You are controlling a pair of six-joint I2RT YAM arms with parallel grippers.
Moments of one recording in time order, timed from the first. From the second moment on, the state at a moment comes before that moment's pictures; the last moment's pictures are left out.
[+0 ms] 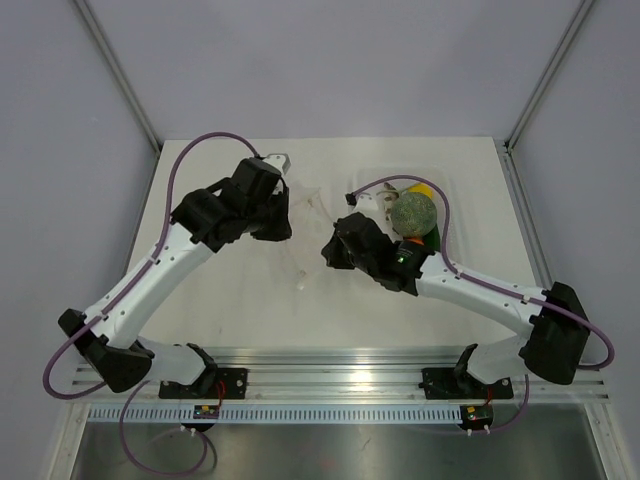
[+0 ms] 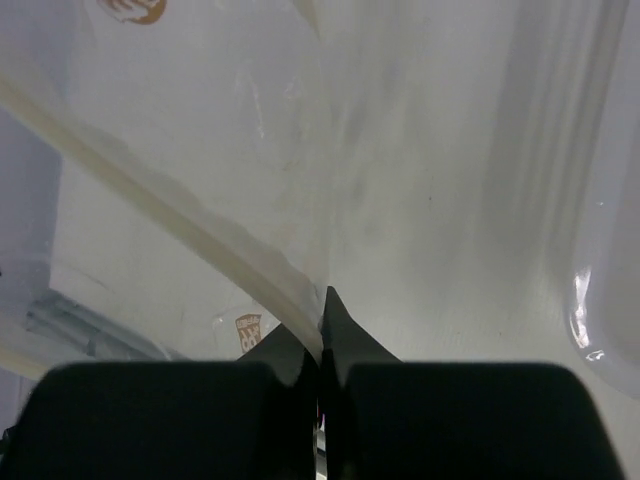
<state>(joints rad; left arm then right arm) -0.70 1.36 1.56 -1.04 -0.08 -0.52 0.96 1.40 1.09 -0.30 0.28 0.84</state>
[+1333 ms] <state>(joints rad) -0.84 1.29 1.67 -1.14 -0.31 -0.57 0.82 1.44 1.26 -0.53 -0.01 0.84</state>
